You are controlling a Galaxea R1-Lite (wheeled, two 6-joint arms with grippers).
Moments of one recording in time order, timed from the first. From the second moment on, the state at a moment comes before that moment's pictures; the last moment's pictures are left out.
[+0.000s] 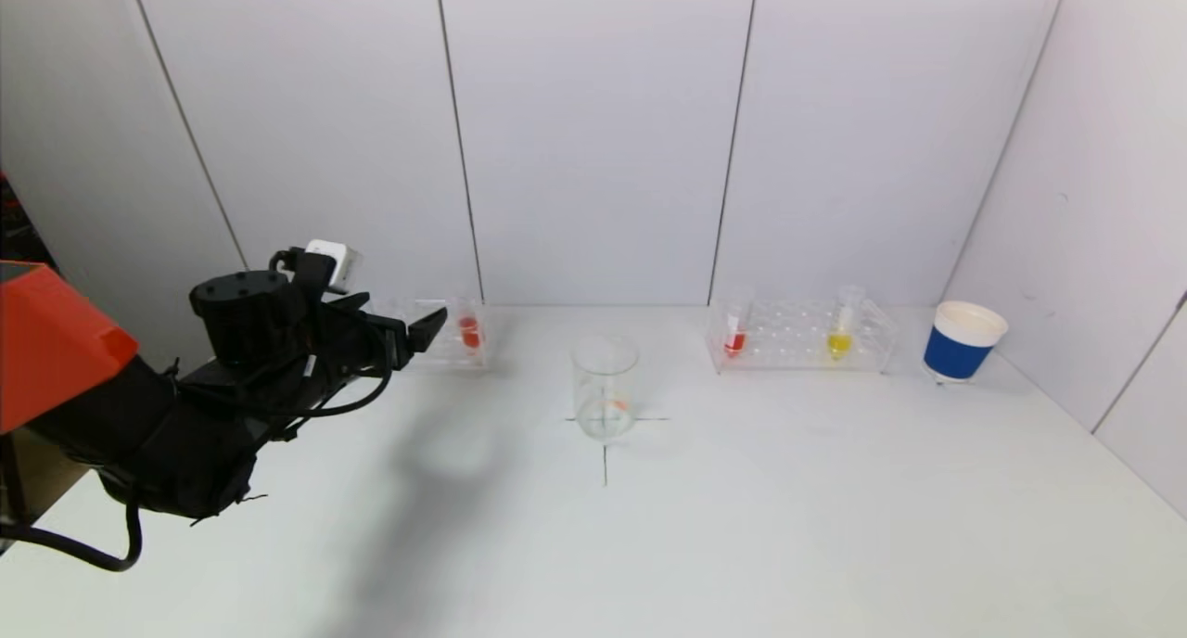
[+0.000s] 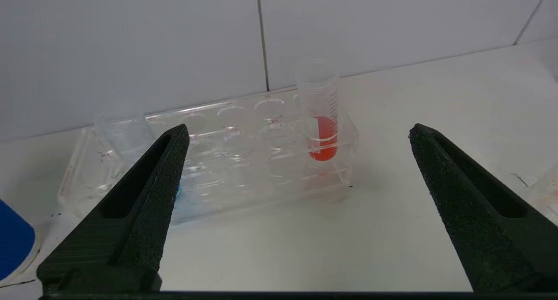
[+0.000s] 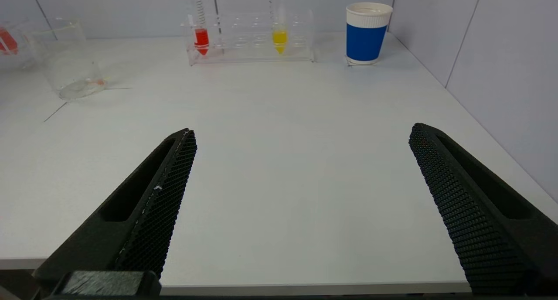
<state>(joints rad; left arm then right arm) -0.14 1.99 -0.70 -1.23 -0.12 0.04 0.00 0.00 -0.01 0.00 -0.02 0.04</state>
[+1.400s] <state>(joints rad) -0.21 2.25 -0.95 -1.23 -0.05 0.04 0.00 0.00 -0.01 0.00 -0.02 0.04</state>
